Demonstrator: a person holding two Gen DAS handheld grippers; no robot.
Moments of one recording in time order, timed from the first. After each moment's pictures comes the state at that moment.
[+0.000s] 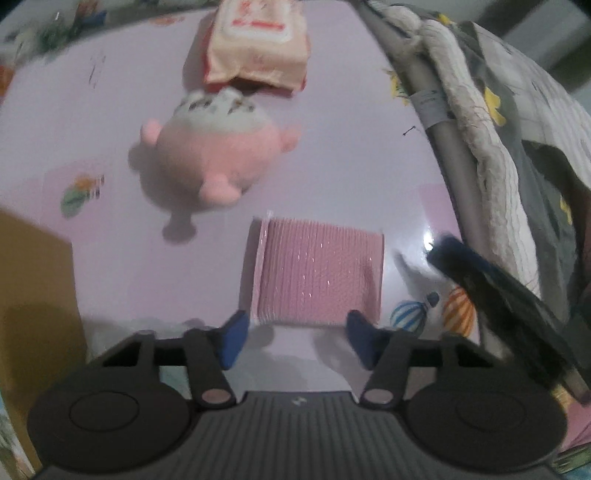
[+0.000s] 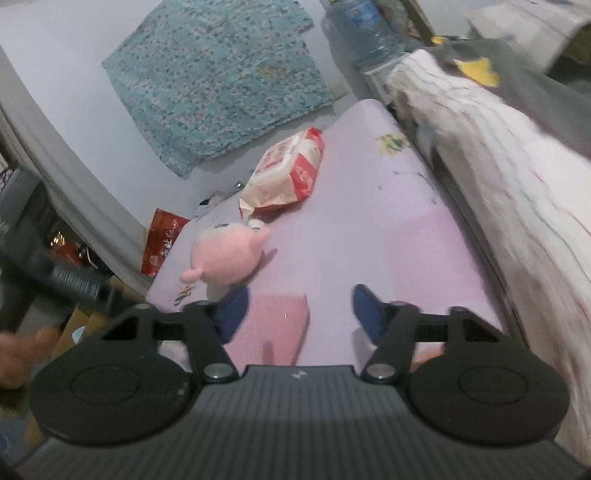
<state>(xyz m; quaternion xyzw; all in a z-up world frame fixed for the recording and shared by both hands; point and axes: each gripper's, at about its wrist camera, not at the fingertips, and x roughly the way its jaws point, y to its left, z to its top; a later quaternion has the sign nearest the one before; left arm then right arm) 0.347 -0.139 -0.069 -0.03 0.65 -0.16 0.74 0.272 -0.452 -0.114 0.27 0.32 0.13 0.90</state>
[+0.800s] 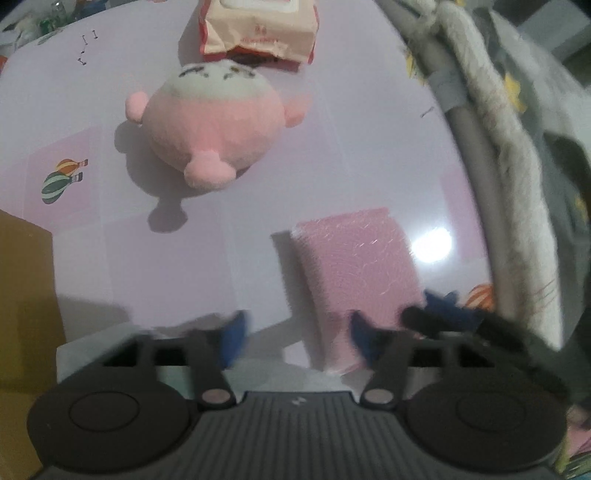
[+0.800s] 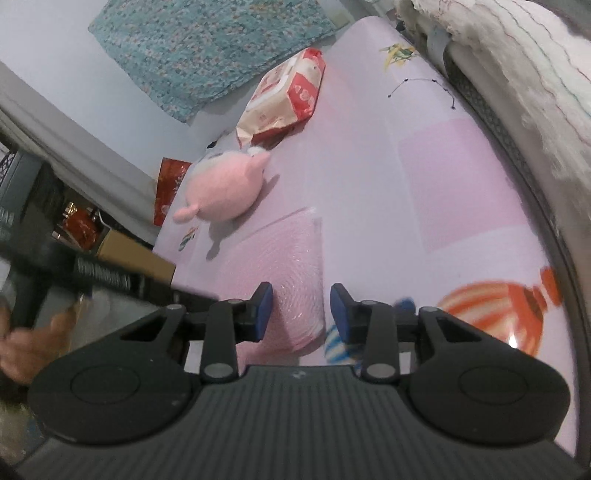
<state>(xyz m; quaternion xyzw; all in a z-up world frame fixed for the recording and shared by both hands) 0.353 -0.148 -0.094 -0.03 0.65 -0.16 0.74 0.263 -0.440 -0.149 0.30 0.42 0.17 0.84</state>
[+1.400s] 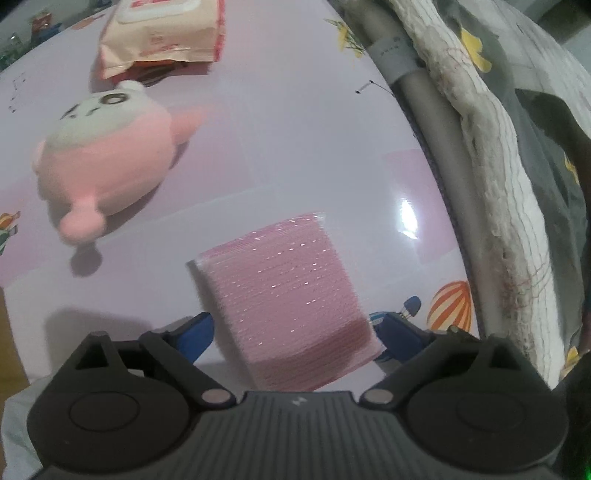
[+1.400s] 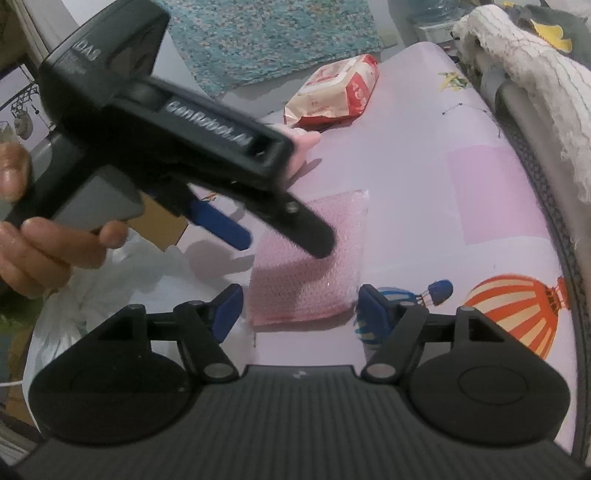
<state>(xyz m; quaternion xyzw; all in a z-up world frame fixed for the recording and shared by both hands) 0.365 -0.218 -0.109 0.03 0.66 -0.20 0.72 0.232 -0.410 -0.137 0.19 0.39 0.21 0.88</state>
